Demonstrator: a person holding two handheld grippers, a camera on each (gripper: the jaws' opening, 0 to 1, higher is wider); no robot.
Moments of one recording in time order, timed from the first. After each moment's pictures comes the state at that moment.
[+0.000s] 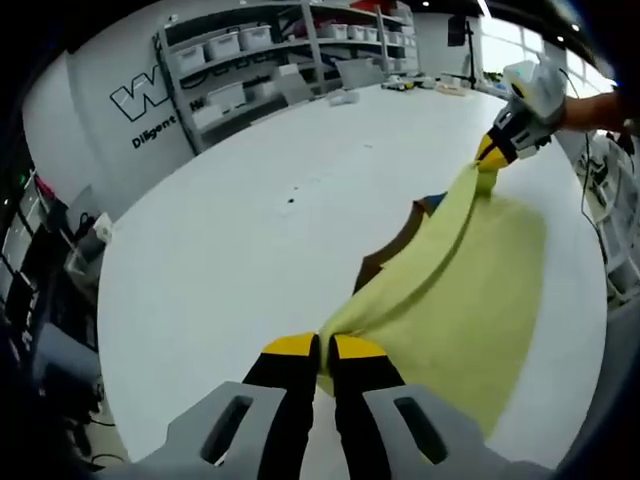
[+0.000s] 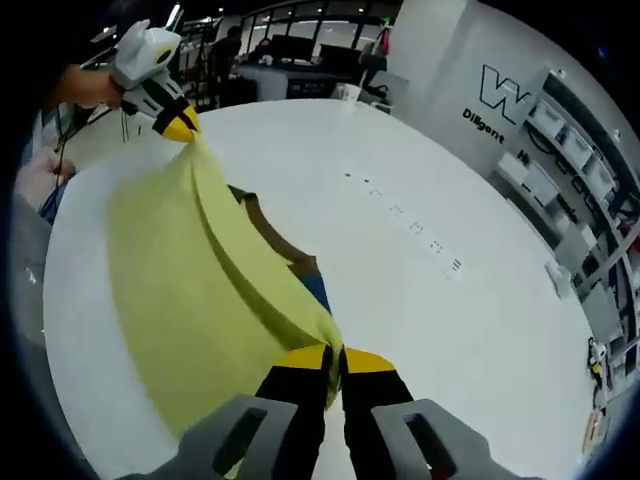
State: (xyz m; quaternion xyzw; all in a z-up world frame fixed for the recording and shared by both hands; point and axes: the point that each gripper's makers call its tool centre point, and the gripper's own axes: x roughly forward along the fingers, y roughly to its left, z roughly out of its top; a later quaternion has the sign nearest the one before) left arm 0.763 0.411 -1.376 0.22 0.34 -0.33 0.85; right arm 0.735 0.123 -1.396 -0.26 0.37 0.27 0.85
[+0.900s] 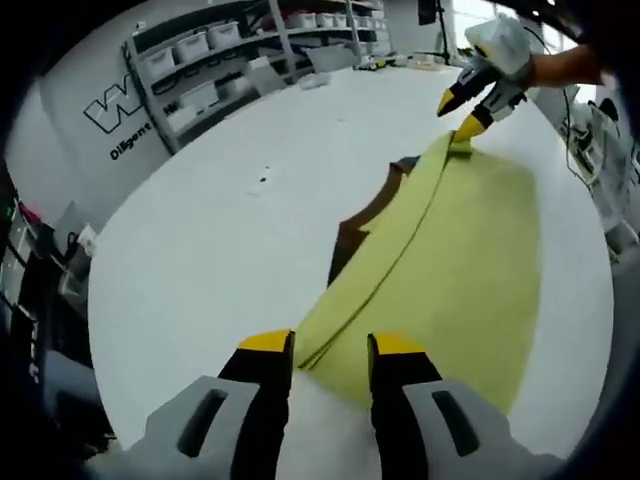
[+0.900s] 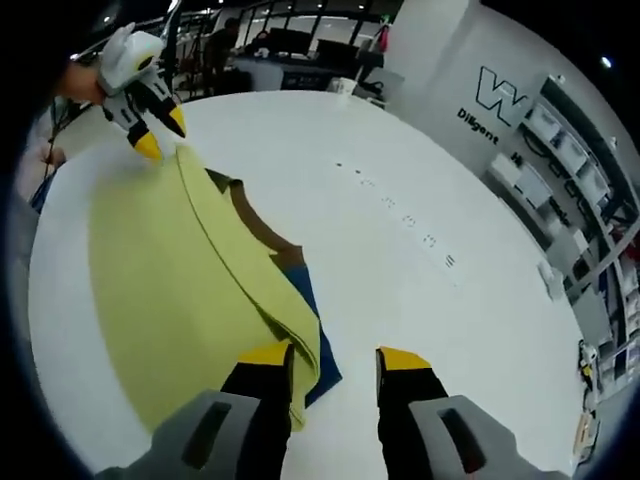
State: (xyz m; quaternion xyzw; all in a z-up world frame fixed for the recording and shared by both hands) left arm 0.748 0.415 -1.413 0.28 0.35 -0.36 0.82; right arm 0.747 0.117 -1.408 -0.29 0.37 0.26 0.84
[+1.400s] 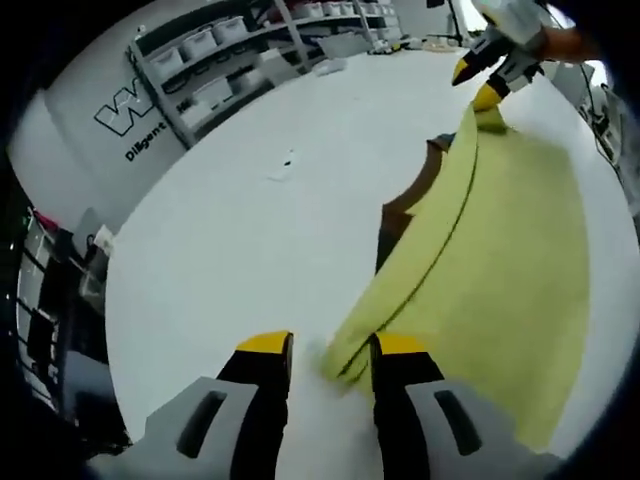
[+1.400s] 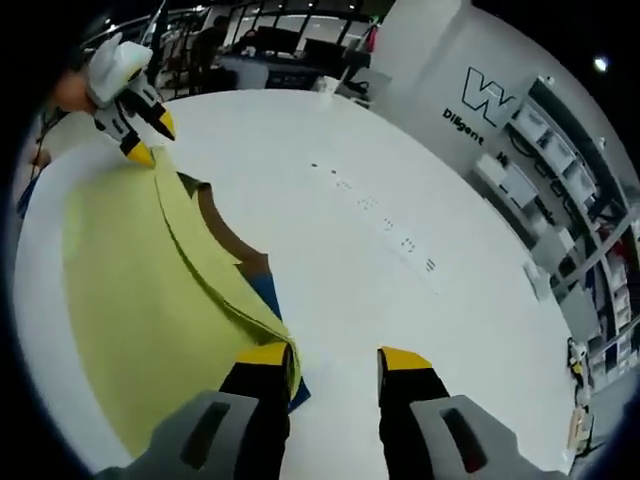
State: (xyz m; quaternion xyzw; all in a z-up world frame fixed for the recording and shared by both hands) left arm 0.788 0.429 -1.421 0.31 0.34 -0.31 0.83; right arm 0.780 0.103 -1.398 -0.29 0.35 0.22 0.86
